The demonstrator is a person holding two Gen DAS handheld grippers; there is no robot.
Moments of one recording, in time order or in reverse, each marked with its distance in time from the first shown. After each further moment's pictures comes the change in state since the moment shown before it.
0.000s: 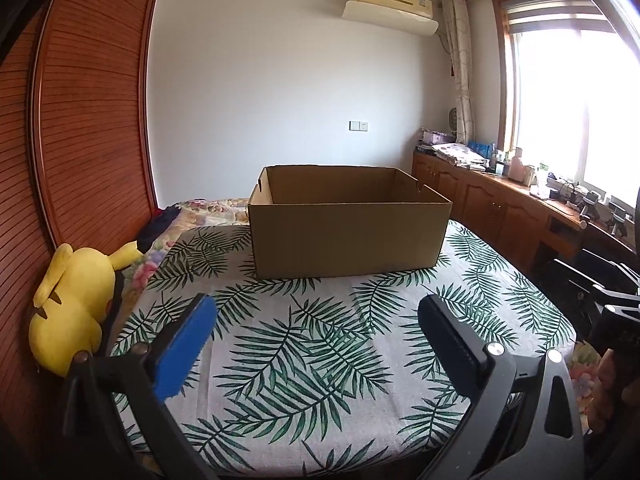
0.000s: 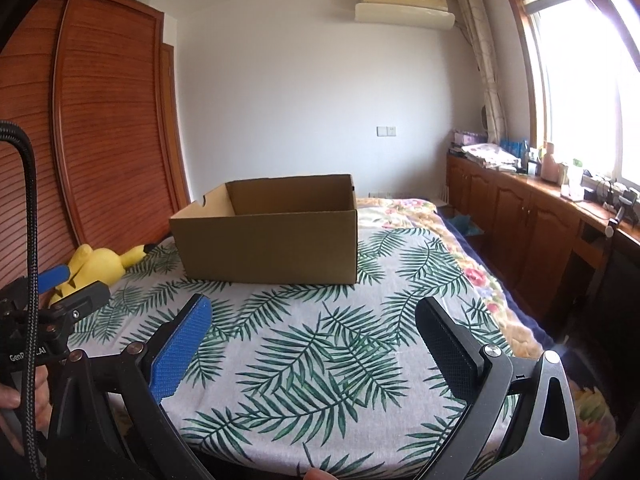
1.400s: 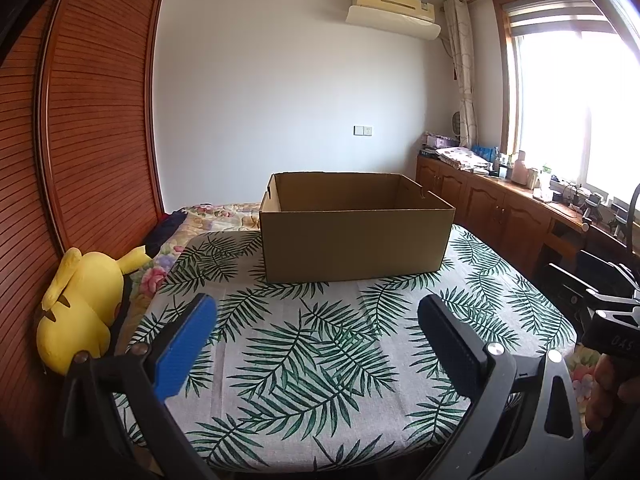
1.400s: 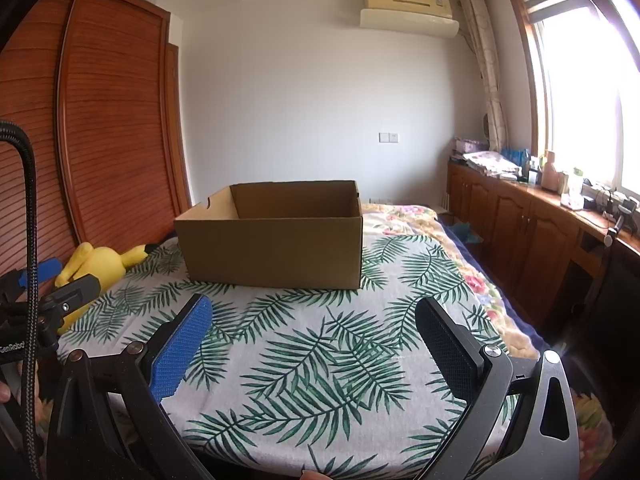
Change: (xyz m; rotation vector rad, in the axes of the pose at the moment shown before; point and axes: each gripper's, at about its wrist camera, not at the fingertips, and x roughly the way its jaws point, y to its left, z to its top) left arm -0.012 0.007 0.003 0.003 -0.014 0.018; right arm 0.000 0.009 0.003 -0.019 -0.014 -0.007
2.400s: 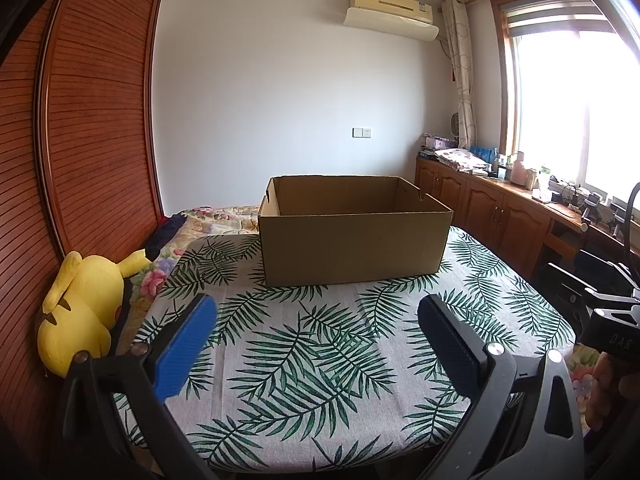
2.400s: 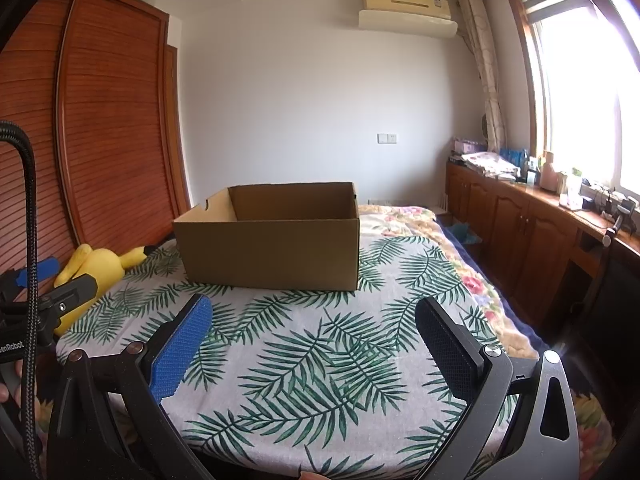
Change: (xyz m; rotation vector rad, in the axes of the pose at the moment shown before) left arm -0.003 -0.002 0.004 0.007 -0.007 -0.002; right arm -0.002 -0.001 -0.001 0.001 -0.005 -0.004
